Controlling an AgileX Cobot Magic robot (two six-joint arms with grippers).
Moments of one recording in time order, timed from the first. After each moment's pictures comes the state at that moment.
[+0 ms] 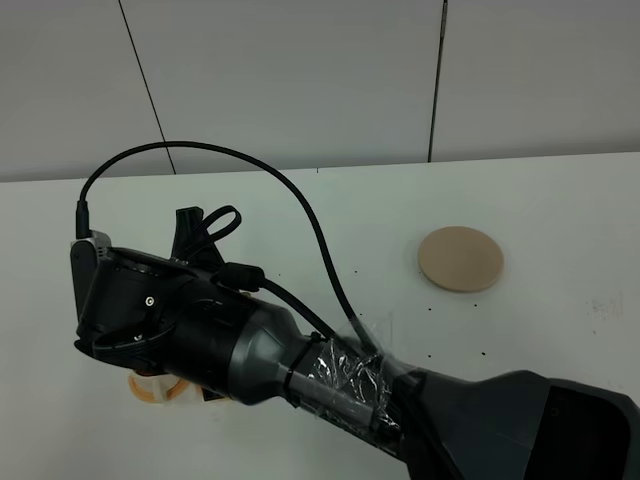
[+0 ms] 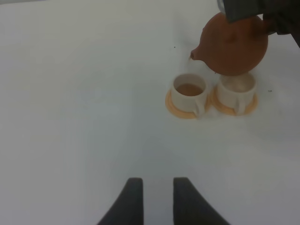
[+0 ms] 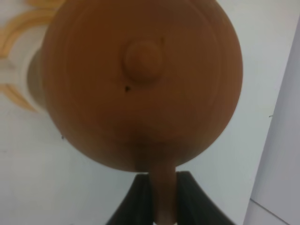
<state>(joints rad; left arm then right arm) 0.20 -0.01 -0.51 -0.13 1.06 0.23 1.12 2.44 -2.33 -0.60 1.23 -0.54</state>
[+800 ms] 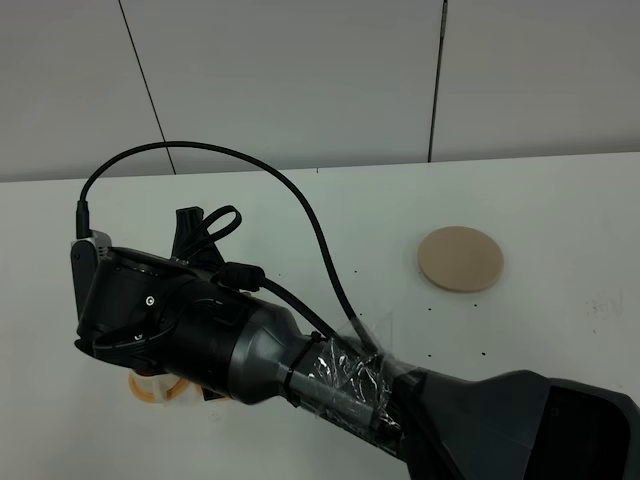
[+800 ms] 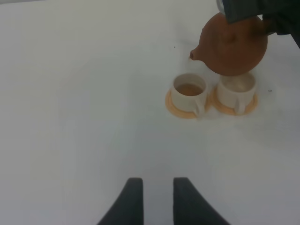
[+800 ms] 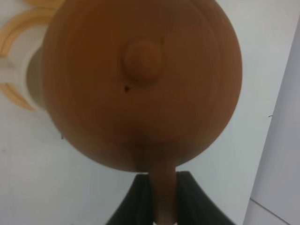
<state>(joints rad) 0.20 -0.01 -0.51 -0.13 1.06 0.23 1.12 2.44 -2.33 -0.60 1.23 -0.54</state>
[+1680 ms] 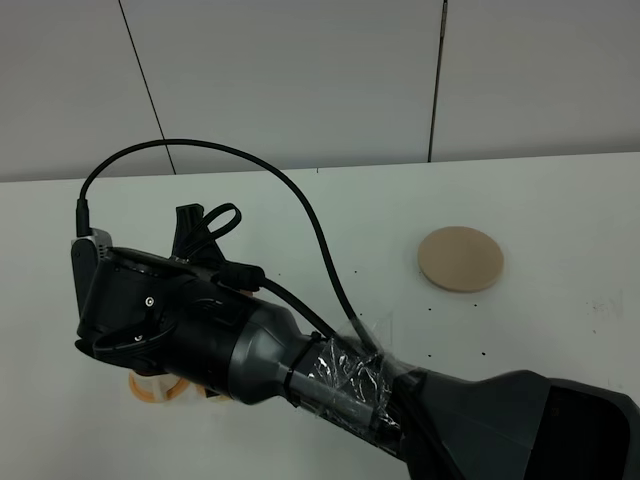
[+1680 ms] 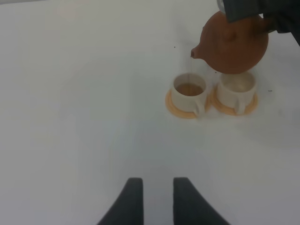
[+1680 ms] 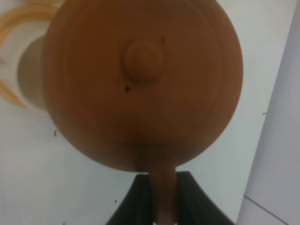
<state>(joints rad) 0.20 -0.01 -0.51 -0.13 1.06 0.23 1.12 2.44 -2.33 -0.62 1.23 -0.54</state>
